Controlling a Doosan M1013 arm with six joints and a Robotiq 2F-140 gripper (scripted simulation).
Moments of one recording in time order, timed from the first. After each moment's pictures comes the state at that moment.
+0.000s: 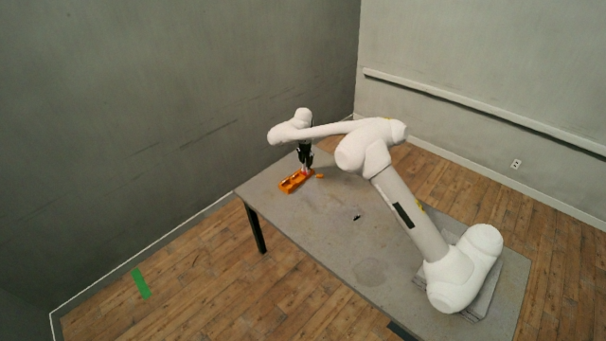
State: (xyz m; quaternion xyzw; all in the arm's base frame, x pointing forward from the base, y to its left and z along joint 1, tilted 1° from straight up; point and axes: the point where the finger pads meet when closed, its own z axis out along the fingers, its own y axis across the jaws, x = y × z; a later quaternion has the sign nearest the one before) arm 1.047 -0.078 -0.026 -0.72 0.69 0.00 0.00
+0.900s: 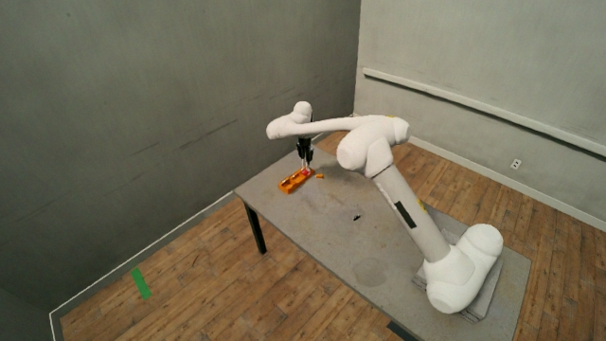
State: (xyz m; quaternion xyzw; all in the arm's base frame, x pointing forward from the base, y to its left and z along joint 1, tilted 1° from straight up) arm 1.046 -0.078 0.012 -0.72 0.69 0.00 0.00
